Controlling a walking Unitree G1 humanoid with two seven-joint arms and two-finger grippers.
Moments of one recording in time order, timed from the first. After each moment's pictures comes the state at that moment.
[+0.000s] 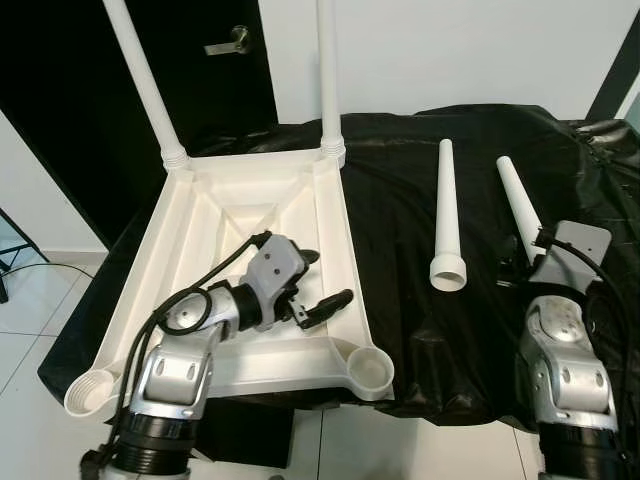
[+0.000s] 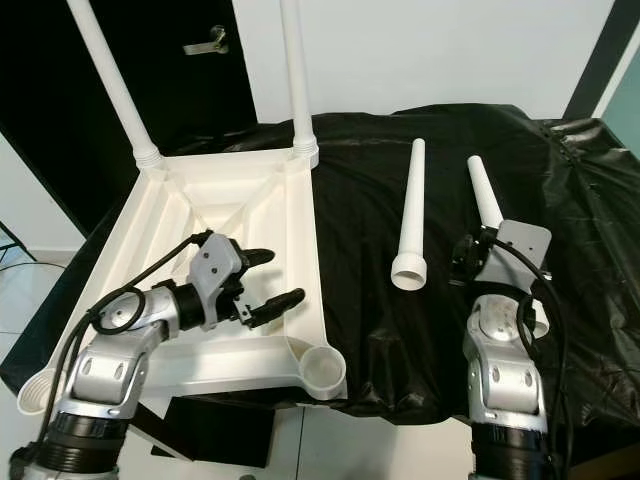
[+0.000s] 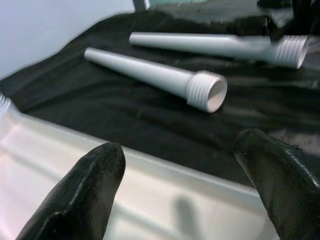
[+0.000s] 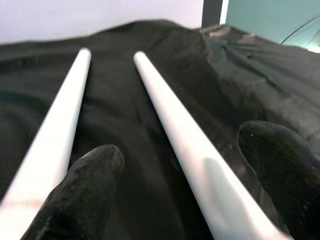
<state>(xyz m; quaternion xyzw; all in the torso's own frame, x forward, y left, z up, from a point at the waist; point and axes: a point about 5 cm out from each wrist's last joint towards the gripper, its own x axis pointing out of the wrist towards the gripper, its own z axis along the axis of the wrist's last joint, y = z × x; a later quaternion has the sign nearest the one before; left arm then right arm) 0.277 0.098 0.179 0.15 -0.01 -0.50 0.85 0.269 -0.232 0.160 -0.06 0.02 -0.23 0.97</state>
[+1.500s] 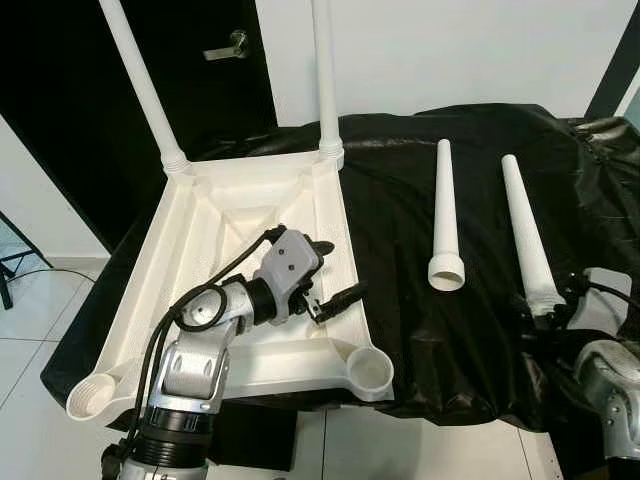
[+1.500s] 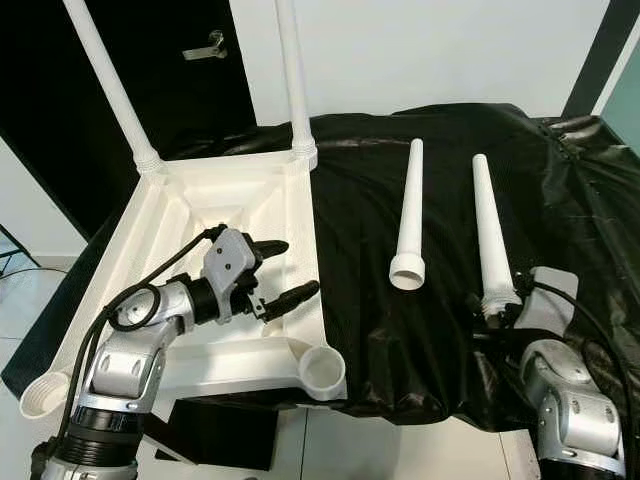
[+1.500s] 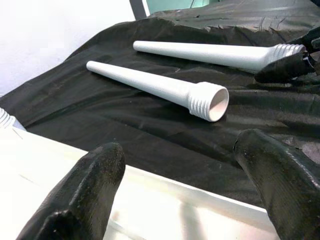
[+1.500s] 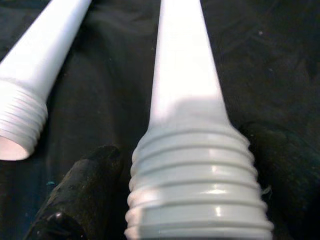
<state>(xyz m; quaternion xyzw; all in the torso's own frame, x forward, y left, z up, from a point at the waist) 0.281 0.094 0.180 0.16 -0.03 -0.49 0.85 0.249 -0.275 0.121 0.01 0.15 -0.07 0.99</state>
